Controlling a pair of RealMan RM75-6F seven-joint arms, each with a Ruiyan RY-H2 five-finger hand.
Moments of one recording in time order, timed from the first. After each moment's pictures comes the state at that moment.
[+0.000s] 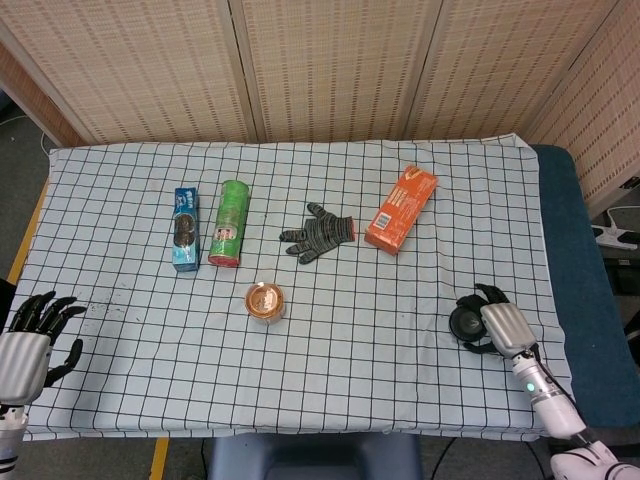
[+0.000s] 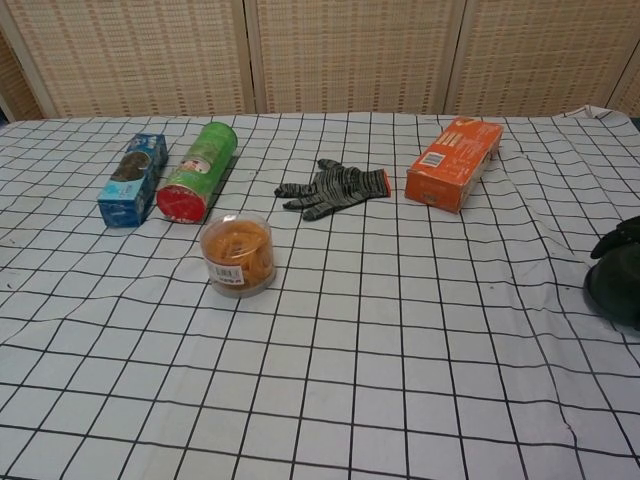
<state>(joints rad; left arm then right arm) -0.12 -1.22 -0.05 -1.42 1.59 1.58 -0.01 0.36 -1.49 -0.01 -1.07 -1.48 1.12 0.20</state>
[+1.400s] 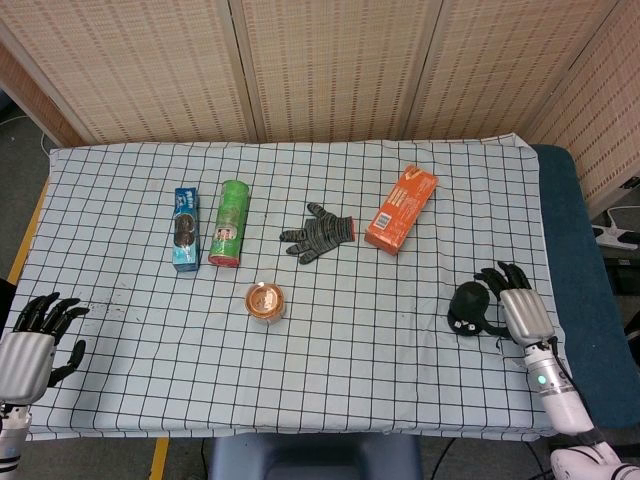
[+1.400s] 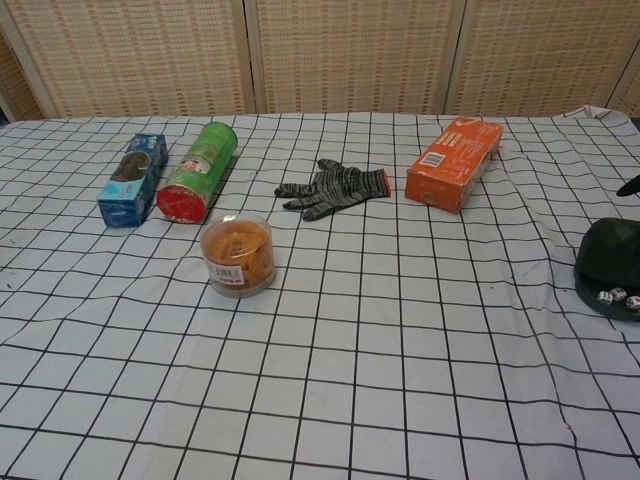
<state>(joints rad) -0.13 -1.22 -0.04 -1.43 1.58 1.56 0.01 0.34 -1.45 0.08 -1.16 -1.41 1.17 0.16</state>
